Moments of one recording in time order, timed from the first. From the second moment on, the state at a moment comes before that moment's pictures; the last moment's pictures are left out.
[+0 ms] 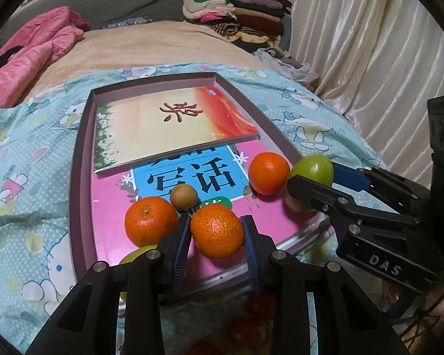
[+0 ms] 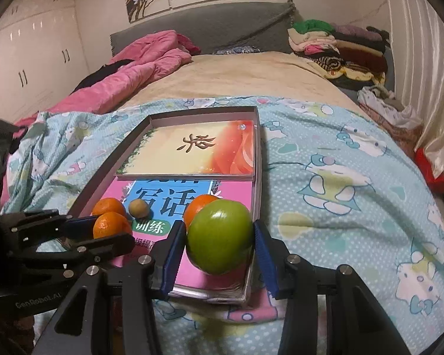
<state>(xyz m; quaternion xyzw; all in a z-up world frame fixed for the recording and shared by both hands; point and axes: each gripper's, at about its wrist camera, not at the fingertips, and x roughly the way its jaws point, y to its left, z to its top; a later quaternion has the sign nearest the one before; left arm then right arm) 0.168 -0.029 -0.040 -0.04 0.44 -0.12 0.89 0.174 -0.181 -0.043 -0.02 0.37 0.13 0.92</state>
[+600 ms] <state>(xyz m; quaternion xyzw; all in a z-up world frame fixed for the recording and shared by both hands) 0.166 -0.037 -0.044 -0.02 0.44 -0.14 0.89 0.168 -0.181 -0.041 -0.02 0.37 0.14 0.92</state>
